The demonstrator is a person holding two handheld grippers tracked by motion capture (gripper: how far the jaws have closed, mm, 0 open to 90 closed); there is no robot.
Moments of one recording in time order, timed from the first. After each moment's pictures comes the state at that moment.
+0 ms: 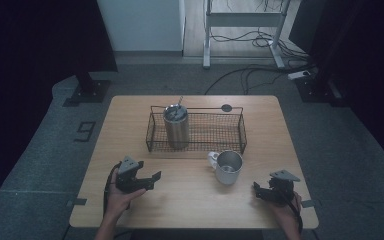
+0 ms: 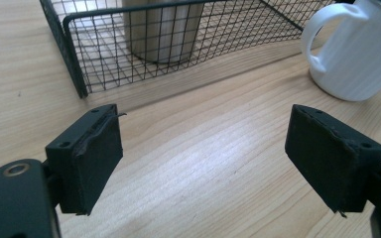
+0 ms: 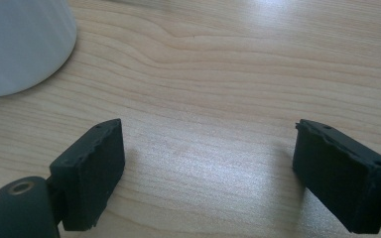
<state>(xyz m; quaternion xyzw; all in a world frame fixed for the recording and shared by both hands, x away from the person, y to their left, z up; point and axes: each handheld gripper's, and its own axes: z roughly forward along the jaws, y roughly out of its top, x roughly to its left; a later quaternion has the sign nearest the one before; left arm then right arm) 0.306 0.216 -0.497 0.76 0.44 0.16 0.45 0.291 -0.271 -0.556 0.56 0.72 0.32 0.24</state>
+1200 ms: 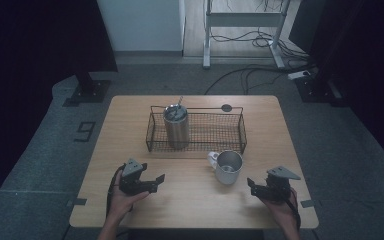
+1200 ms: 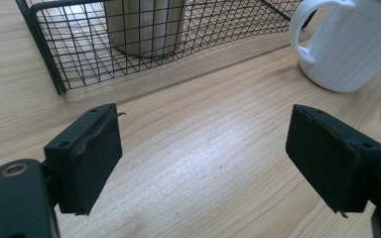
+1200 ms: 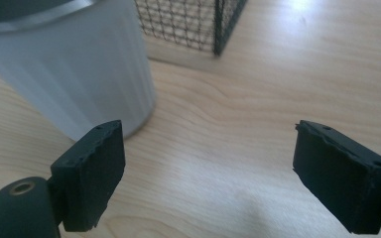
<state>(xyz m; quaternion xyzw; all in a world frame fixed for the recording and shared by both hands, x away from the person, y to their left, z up) 0.302 0.206 -0.500 0.77 0.43 0.16 0.44 0.283 -0.250 -0.517 0.53 0.72 0.38 0.24</state>
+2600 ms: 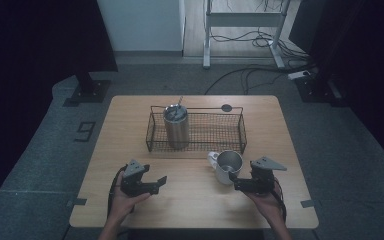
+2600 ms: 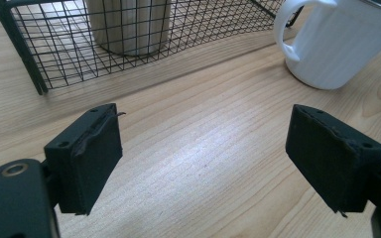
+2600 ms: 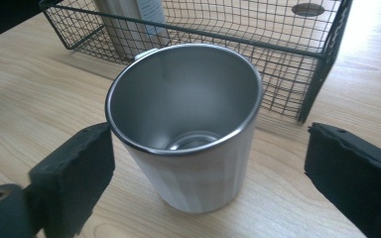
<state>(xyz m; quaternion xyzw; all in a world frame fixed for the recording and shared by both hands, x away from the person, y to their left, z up) 0.299 0.201 -0.500 0.78 0.42 0.14 0.45 0.297 -0.202 -0.486 0.48 0.73 0.45 0.20</state>
